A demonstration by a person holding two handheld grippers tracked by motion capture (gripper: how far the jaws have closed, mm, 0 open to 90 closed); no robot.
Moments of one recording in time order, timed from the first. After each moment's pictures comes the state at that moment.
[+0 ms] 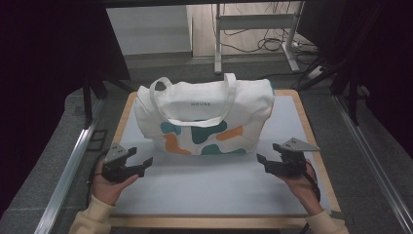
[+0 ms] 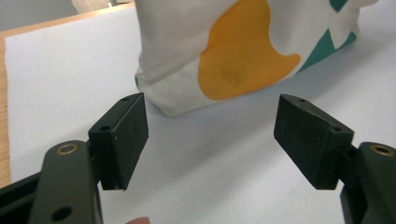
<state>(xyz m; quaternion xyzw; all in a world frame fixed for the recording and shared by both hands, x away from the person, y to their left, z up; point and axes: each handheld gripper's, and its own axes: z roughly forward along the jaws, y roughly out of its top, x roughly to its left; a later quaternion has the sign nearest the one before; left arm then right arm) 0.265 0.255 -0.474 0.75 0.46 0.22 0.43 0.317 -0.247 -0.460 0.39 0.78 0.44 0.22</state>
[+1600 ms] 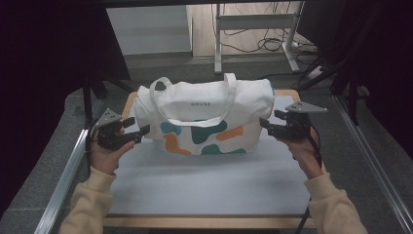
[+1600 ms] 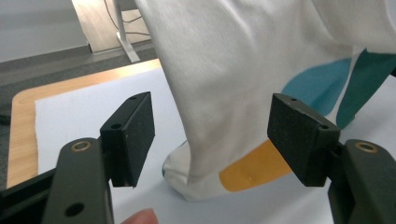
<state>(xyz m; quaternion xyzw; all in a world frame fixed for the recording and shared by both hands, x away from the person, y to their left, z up) 0.321 0.263 -0.407 0.71 0.46 0.24 0.47 0.382 -0.244 -0.390 0.39 0.75 0.48 0.24</state>
